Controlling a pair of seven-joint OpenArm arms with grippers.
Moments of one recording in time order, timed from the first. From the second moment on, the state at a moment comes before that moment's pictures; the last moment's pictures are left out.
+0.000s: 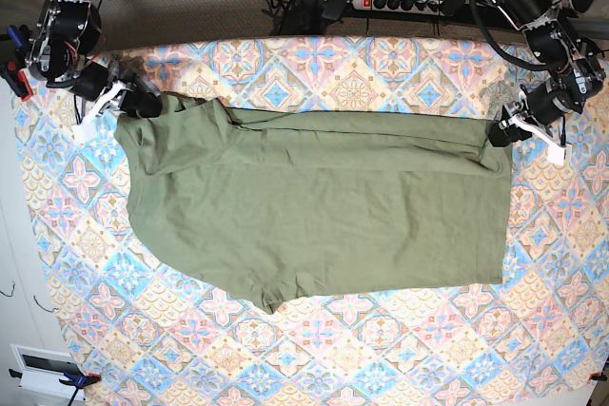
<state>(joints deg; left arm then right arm) 1.9 -15.8 -45.4 75.2 -48.3 -34.3 71.0 -13.0 23.1 27.4 73.6 67.0 40.9 -66.0</state>
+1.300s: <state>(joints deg) 1.9 -15.7 -45.4 75.2 -48.3 -34.3 71.0 -1.9 23.1 29.6 70.6 68.4 40.9 -72.6</state>
